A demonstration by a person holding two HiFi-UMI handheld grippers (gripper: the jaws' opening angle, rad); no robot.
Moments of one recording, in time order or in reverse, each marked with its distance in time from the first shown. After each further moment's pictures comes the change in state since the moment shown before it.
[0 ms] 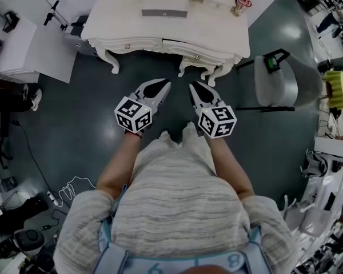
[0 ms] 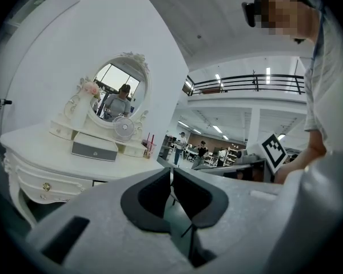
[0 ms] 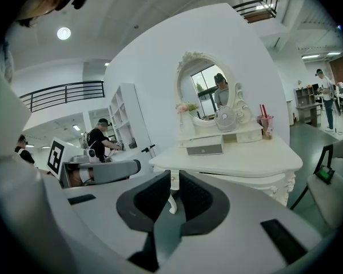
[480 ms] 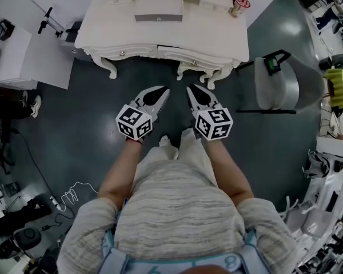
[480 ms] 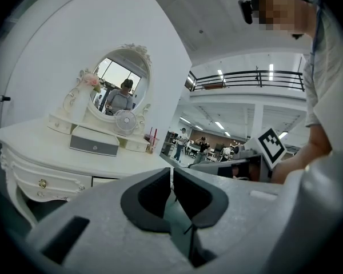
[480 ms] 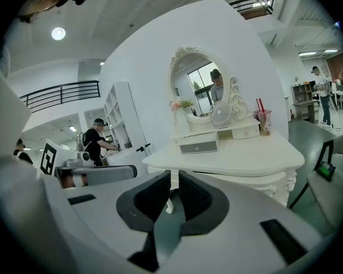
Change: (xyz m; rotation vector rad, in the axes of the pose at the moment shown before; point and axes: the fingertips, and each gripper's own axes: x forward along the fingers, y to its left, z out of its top) left arm 0.037 0.019 -0.022 -0.004 0.044 0.016; right arm 0.030 -0.040 -0.008 0.028 0.019 -0.020
